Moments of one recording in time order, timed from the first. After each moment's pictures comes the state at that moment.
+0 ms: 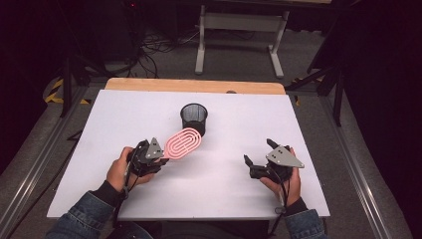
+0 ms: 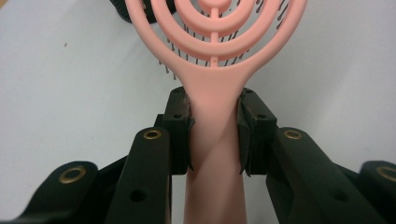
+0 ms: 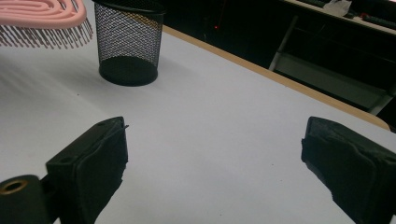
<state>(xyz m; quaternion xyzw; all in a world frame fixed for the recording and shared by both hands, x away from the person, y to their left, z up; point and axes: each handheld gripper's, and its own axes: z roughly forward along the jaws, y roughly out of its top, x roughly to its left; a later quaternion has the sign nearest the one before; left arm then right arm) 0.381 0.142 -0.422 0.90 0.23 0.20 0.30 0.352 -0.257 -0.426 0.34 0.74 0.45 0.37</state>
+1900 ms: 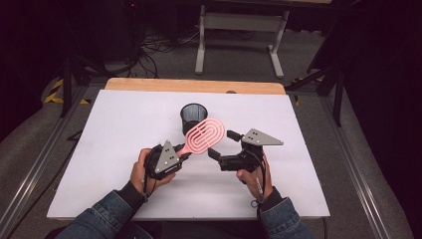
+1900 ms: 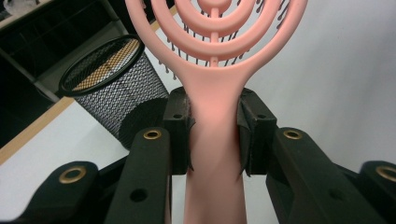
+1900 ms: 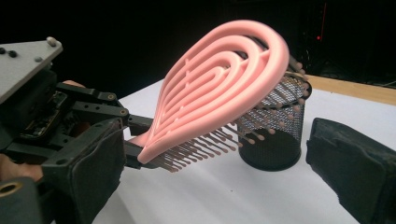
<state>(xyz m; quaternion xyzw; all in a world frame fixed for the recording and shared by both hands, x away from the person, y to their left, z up) 0.361 0.094 -0.419 0.83 0.17 0.29 0.46 0.369 -0.175 -0.382 0.32 0.72 0.59 0.16</state>
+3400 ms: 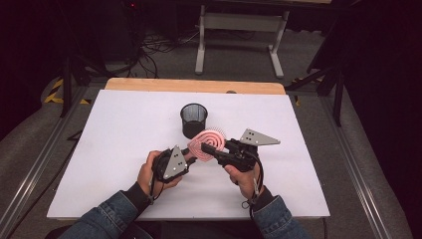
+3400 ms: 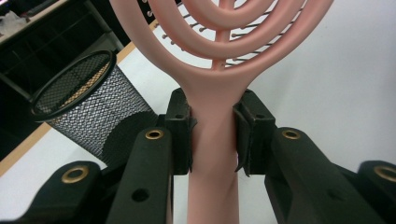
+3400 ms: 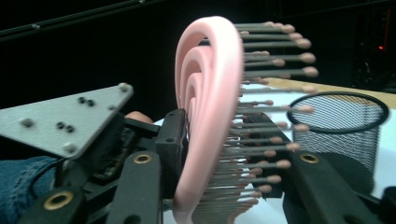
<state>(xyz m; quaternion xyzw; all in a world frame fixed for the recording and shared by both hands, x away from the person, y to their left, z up) 0.358 0.078 -0.426 0.83 0.14 0.29 0.46 0.366 -0.163 -0.379 0.27 0.70 0.65 0.09</state>
